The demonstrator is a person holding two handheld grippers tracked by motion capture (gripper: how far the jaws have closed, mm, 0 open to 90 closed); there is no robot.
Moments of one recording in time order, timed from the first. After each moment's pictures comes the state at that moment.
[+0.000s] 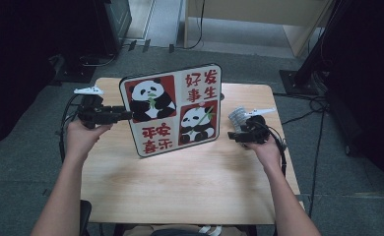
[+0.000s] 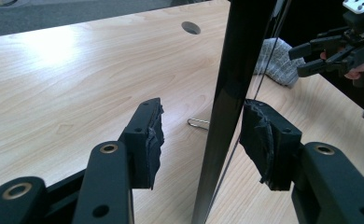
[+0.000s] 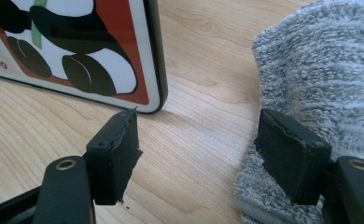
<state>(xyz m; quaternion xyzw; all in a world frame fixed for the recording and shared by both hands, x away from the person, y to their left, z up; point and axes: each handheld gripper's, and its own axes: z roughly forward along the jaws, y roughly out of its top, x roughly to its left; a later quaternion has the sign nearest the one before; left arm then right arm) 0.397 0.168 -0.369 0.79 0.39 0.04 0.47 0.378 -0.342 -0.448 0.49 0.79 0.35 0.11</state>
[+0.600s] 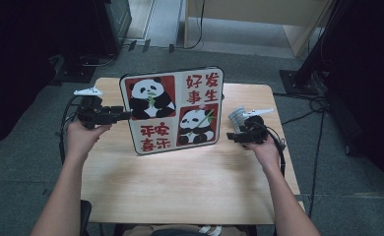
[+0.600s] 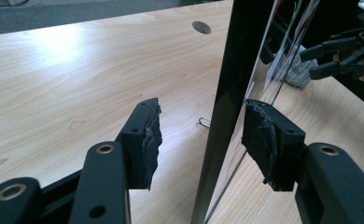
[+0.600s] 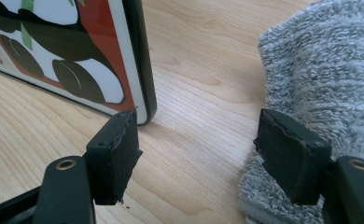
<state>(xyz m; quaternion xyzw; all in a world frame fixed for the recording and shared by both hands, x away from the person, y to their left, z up) 0.402 0.172 -0.378 0.79 0.40 0.04 0.47 0.379 -0.339 -0.450 0.49 0.80 0.34 0.10</state>
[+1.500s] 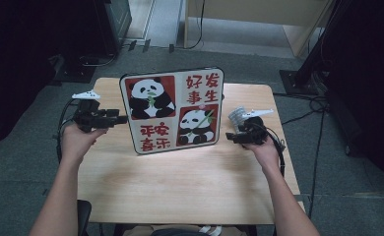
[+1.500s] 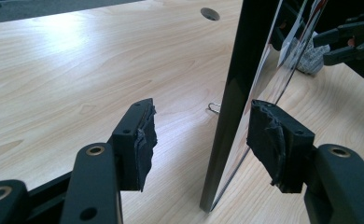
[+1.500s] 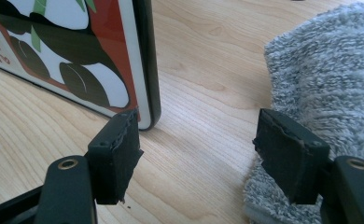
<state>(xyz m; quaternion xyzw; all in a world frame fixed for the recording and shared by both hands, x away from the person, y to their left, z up) 0.395 0.184 -0.383 0.79 0.41 0.05 0.45 0.376 -0.337 -0.450 0.47 0.80 0.36 0.11</state>
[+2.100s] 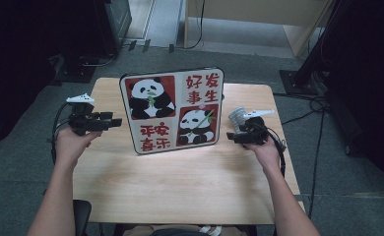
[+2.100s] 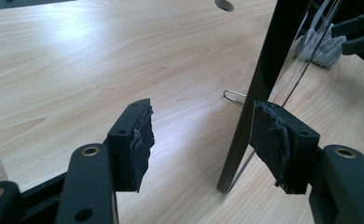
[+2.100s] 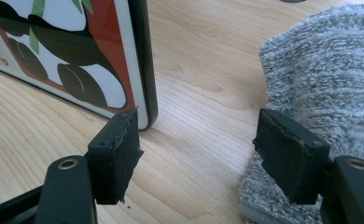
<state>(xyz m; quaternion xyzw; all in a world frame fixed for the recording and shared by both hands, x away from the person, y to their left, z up) 0.393 0.200 -0.394 0.79 0.42 0.06 0.44 0.375 -0.339 -0.449 0.48 0.79 0.36 0.12</state>
